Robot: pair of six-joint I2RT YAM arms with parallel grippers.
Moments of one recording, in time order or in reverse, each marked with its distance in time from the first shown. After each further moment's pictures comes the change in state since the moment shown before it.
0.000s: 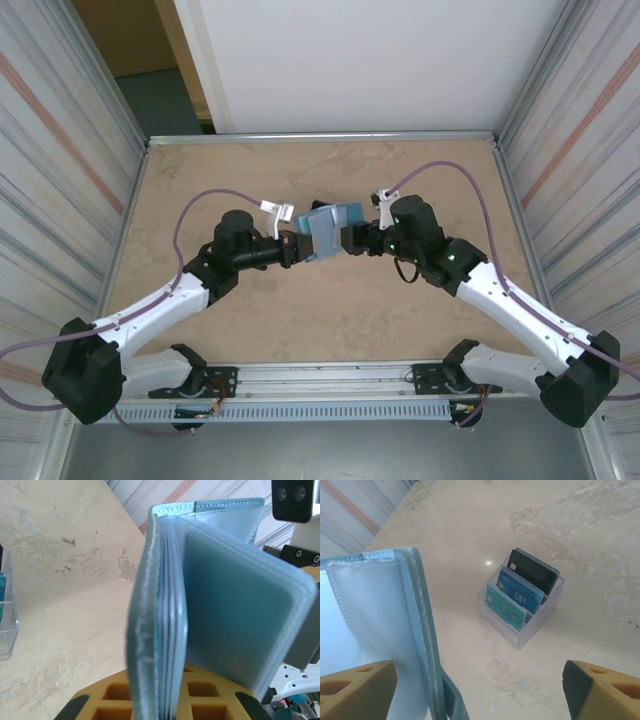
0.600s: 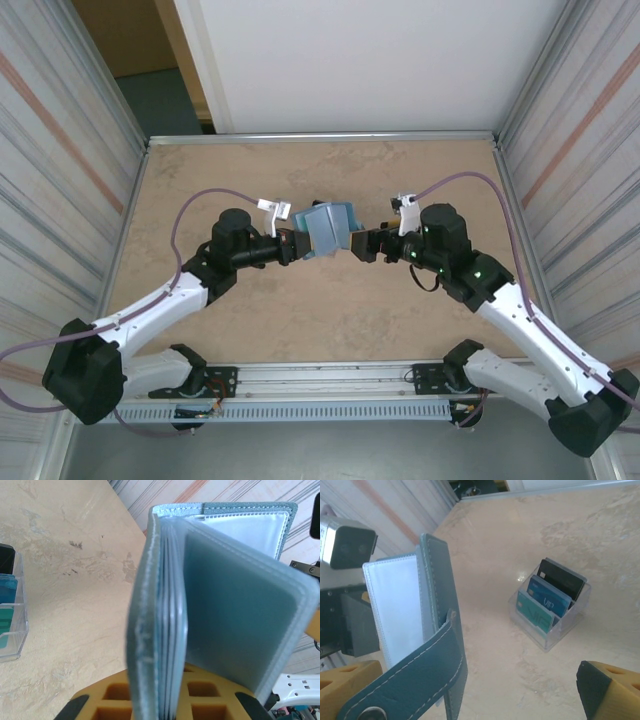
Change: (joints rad) left arm 0.019 0.000 0.000 0.001 0.002 -0.010; right arm -0.060 -0.159 -0.073 0.031 -0.182 0.016
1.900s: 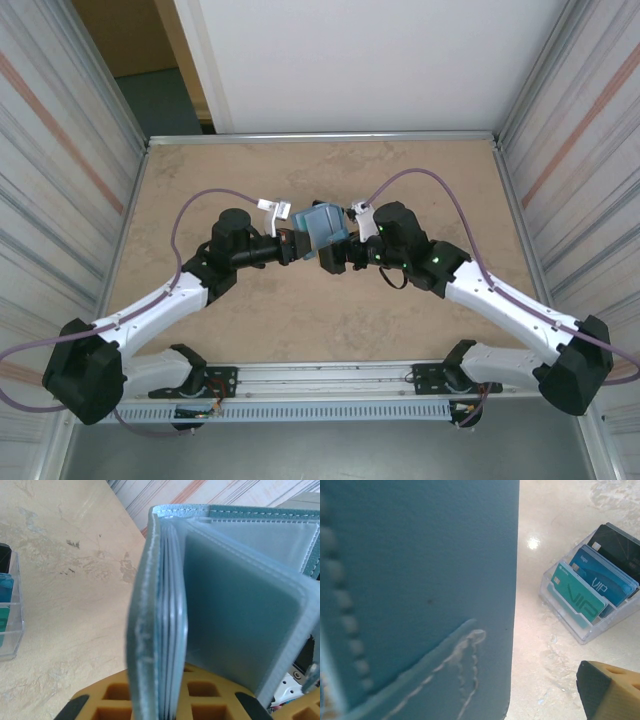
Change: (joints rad) left arm 0.000 0.000 0.000 0.005 0.011 -0.011; right arm 0.157 0.233 0.053 0.048 0.016 -0.054
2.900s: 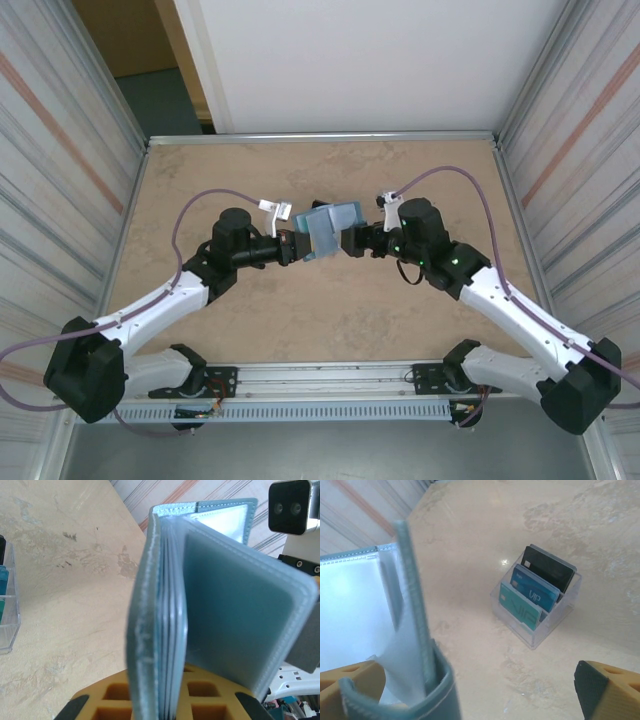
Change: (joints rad) left arm 0.008 0.011 0.000 -0.006 0.031 -0.004; right arm -0.141 -0.108 -0.045 -0.011 0.077 0.061
